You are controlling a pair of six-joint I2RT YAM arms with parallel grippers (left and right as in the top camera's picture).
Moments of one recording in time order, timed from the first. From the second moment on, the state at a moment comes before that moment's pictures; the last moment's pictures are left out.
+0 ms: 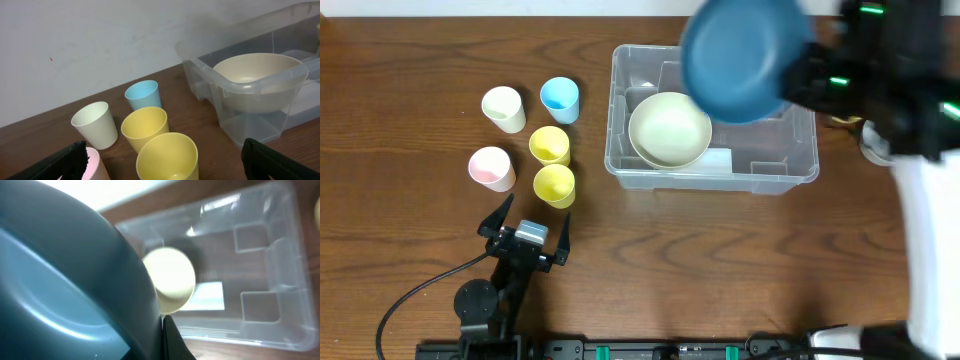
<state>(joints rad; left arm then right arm) 0.05 0.01 0.03 -0.10 0.33 0.26 0.23 1.61 1.99 -1.26 -0.19 0.55</state>
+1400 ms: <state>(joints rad) 0.05 0.01 0.03 -0.10 0.33 0.26 0.34 2.14 1.98 -1.23 -0.15 0.64</state>
